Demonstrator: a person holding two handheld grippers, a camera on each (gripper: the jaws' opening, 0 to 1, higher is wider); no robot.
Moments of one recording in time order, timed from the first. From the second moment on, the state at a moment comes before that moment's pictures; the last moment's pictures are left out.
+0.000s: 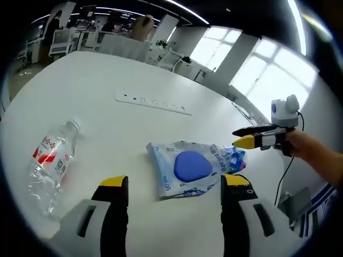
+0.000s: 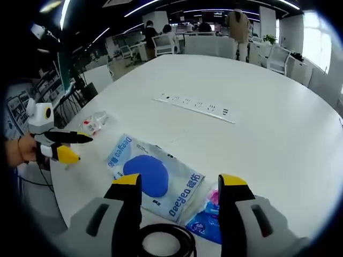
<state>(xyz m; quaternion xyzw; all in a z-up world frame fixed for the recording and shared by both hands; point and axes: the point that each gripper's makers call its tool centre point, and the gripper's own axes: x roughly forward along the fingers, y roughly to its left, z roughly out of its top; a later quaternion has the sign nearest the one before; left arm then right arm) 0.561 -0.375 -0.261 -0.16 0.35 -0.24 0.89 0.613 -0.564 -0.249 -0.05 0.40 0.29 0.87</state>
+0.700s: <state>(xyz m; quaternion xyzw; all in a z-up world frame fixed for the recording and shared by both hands) 0.540 -0.345 -0.223 -0.15 0.33 -0.27 0.89 0.586 -0.541 -0.220 -0.01 0.37 0.29 0.88</state>
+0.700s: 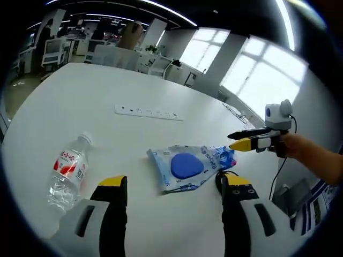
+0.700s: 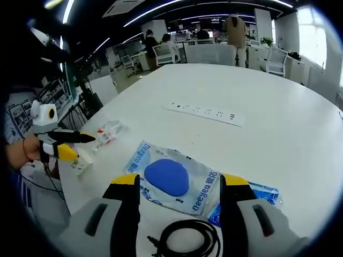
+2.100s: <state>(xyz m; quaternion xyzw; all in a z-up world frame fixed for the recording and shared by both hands) 0.503 -0.205 -0.166 -0.13 0.29 -0.31 0.89 0.568 -0.385 -0.180 0.04 0.34 0.35 0.87</state>
